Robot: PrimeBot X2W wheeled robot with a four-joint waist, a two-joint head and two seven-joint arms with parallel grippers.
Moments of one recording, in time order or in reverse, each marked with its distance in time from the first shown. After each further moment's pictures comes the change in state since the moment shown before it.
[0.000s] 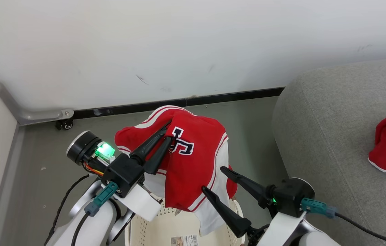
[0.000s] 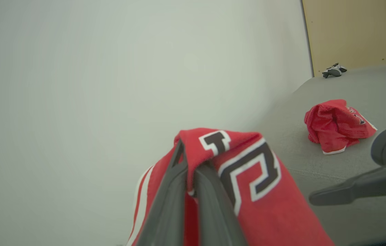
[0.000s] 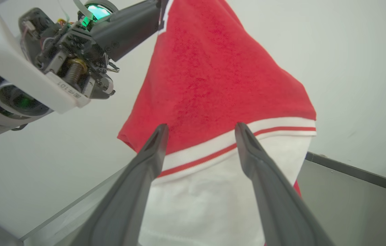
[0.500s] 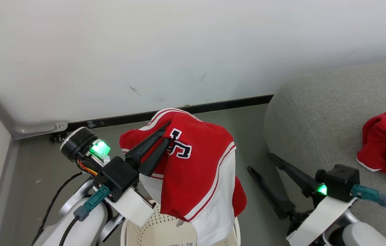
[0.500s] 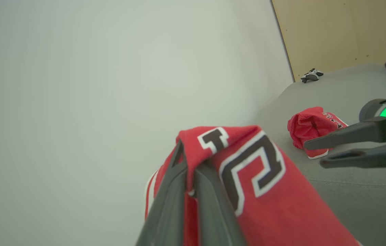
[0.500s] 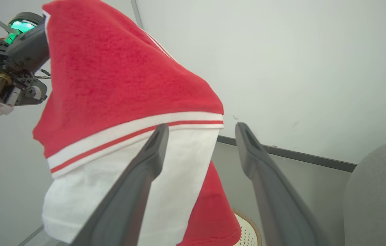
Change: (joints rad) left arm -0.006 0.066 -0.025 -0.063 -0.024 -0.029 0.000; right arm 0.062 -0.116 -0.153 -0.046 0.112 0.000 0.021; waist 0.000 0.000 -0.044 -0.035
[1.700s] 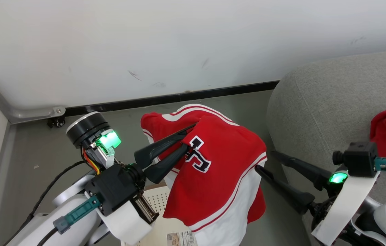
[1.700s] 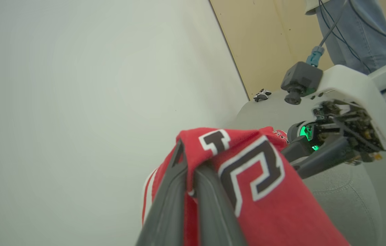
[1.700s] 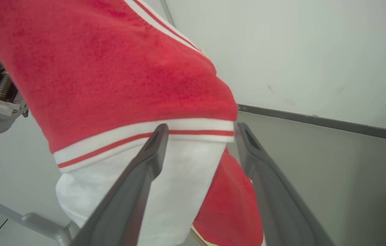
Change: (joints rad) left arm -0.131 0.176 -0.180 -0.210 -0.171 -0.009 0.000; right arm -0.110 -0.262 0.129 -0.154 0.405 0.000 0.133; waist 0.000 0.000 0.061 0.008
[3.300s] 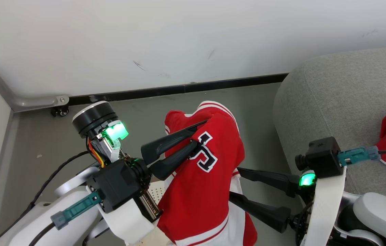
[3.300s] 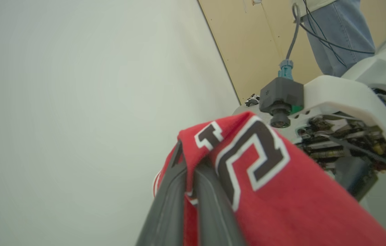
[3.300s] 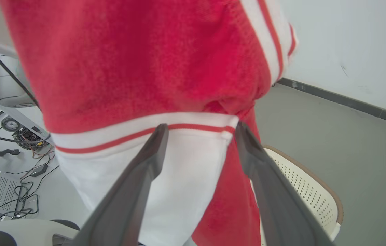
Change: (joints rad) left arm -0.092 0.029 -0.070 -0.039 -0.060 0.000 0.000; right arm -0.308 -0.125 0.375 -0.090 0.192 0.000 0.030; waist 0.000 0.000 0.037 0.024
